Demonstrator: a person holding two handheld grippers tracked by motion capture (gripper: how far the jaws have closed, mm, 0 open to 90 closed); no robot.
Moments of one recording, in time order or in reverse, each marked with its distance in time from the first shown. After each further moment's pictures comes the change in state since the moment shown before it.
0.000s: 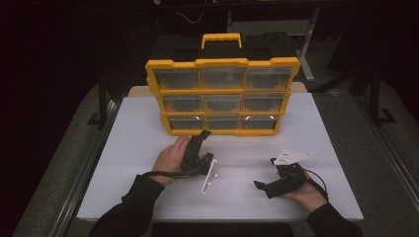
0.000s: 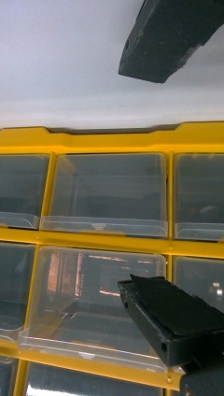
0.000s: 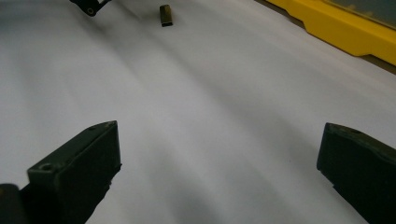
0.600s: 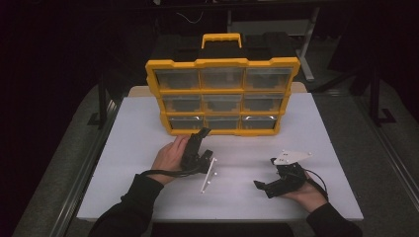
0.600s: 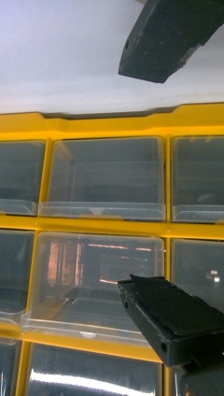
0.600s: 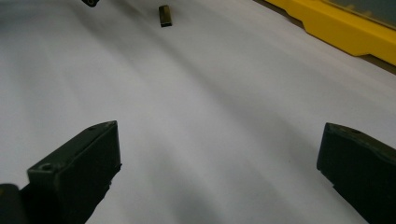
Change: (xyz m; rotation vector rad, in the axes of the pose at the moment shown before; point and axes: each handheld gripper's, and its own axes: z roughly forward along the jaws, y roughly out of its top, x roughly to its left) left arm 0.007 0.000 0.001 0.006 0.036 0.018; right arm 0.000 0.000 0.000 -0.001 -0.001 0.004
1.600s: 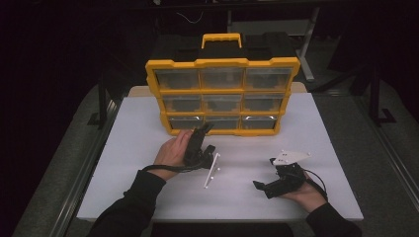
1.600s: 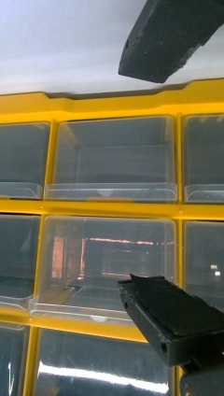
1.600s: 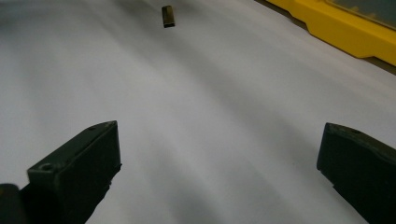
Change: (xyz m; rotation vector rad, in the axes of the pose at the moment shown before) left arm 0.013 0.004 0.010 -0.005 0.023 0.022; right arm 0.002 0.001 0.001 0.000 0.005 -0.008
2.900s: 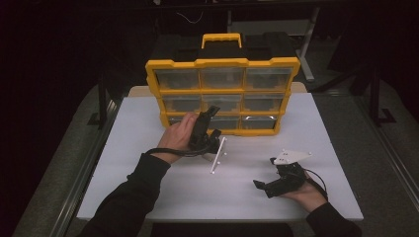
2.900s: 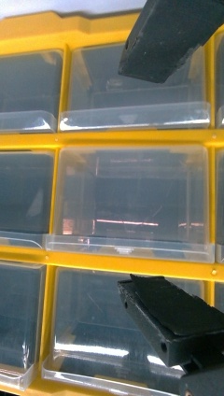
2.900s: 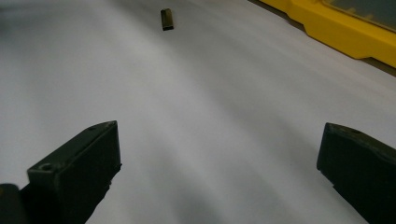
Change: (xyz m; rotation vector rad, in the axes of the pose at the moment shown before) left arm 0.045 0.008 0.021 -0.005 0.063 0.024; right arm -0.001 0.000 -0.001 -0.010 0.002 0.012
